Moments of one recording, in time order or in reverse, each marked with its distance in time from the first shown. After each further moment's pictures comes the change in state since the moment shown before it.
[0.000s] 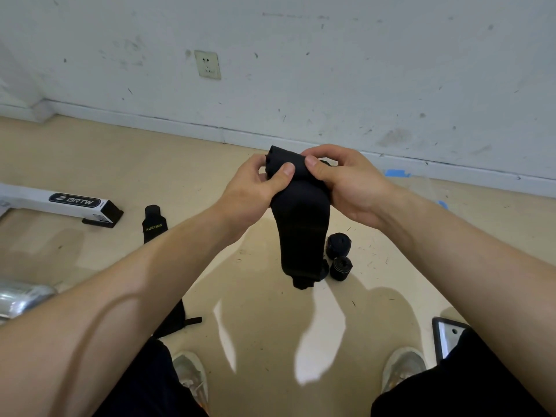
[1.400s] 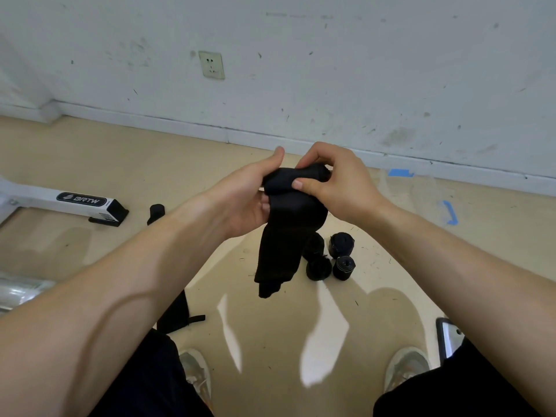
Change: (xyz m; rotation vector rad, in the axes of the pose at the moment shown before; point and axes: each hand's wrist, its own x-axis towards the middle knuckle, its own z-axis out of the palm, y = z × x) left_hand -0.004 0.021 -0.001 -0.296 -0.029 -0.464; right_hand -0.002 0.011 0.004 -0.688 0.115 -0.365
